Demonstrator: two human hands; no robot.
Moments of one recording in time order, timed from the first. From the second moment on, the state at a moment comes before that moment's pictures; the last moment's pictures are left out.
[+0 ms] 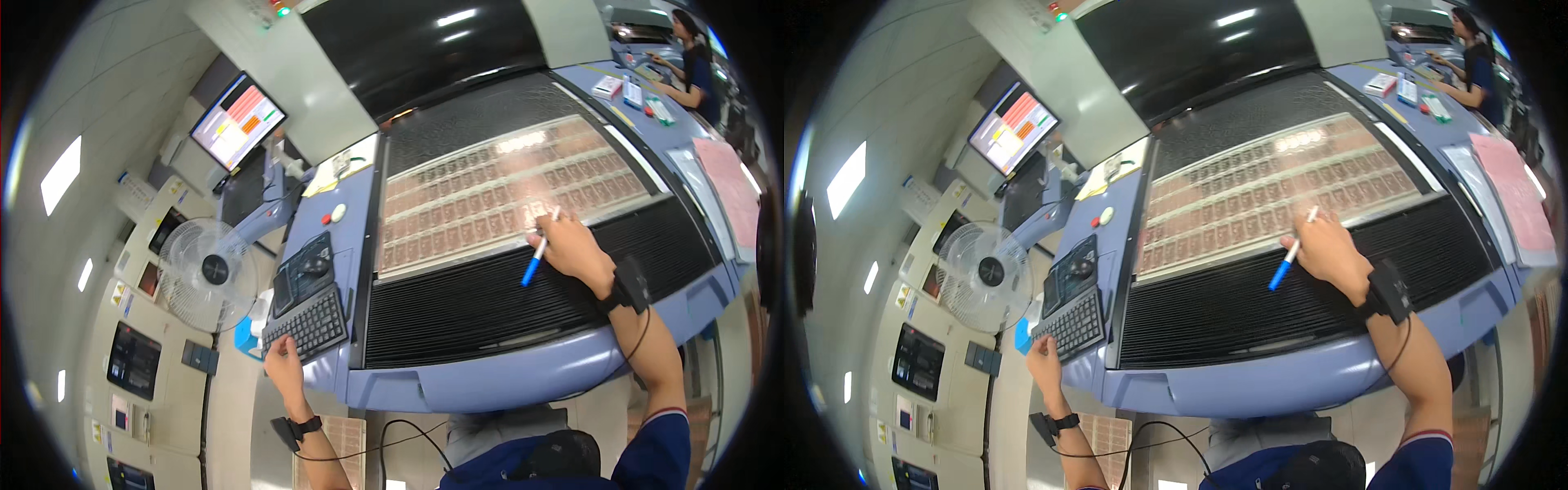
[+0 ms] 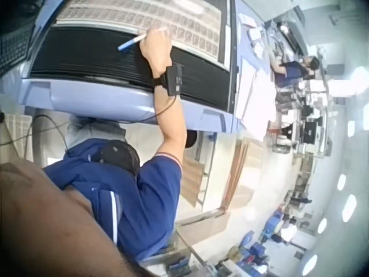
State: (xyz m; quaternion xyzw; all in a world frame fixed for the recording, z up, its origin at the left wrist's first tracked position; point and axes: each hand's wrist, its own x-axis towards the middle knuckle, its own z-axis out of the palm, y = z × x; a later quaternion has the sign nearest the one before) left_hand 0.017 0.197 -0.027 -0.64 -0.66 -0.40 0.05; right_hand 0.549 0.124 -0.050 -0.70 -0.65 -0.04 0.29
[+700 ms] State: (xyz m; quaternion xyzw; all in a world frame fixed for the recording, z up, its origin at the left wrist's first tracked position) left_hand 0.231 0.267 -0.069 -0.74 -0.31 -0.38 -0.46; right_hand 0.428 0.147 -0.039 -0.48 -0.67 0.11 0.56
